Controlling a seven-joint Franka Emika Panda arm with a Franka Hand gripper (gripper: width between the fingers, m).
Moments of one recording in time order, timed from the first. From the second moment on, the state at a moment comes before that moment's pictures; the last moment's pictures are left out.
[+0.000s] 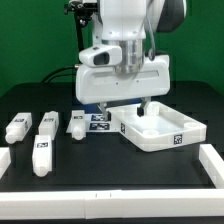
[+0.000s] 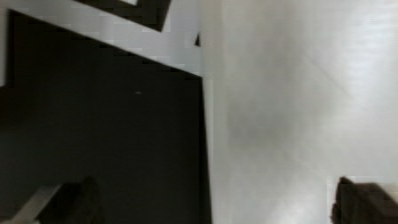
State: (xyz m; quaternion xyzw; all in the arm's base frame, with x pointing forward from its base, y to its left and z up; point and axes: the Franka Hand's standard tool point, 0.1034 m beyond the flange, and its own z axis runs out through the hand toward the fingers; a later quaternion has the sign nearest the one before) arm 0.395 0.013 0.022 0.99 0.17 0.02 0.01
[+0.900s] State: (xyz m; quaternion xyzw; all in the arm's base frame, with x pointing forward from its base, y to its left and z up) arm 0.394 -0.001 0.007 0.98 0.19 0.04 0.02
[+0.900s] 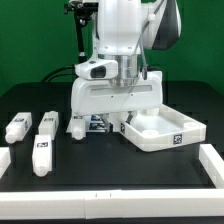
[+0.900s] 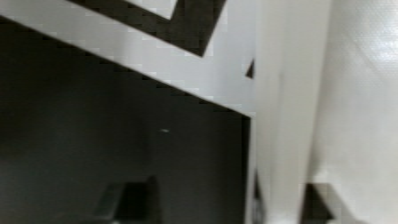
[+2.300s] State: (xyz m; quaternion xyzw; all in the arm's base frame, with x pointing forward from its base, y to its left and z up) arm 0.409 0.010 0.075 0.88 -0.47 -0.05 -0.02
